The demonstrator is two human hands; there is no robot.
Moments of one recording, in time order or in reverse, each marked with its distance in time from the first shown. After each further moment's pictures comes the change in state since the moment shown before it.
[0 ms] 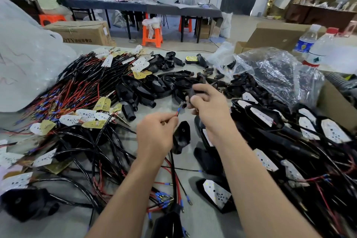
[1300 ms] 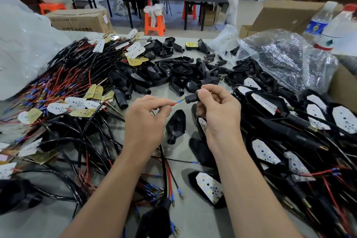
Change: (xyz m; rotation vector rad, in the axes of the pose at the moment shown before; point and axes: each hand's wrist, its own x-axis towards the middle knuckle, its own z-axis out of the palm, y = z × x) left_hand -0.005 0.004 -0.007 -0.079 -0.020 0.145; right_hand -0.027 0.017 -0.014 0.356 0.191 0.019
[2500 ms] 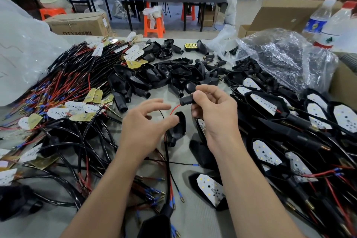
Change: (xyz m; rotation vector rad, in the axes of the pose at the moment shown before) left_hand 0.001 -0.007 -0.011 -0.003 -0.114 -0.170; right_hand 0.002 0.000 0.000 -0.049 -0.075 -0.002
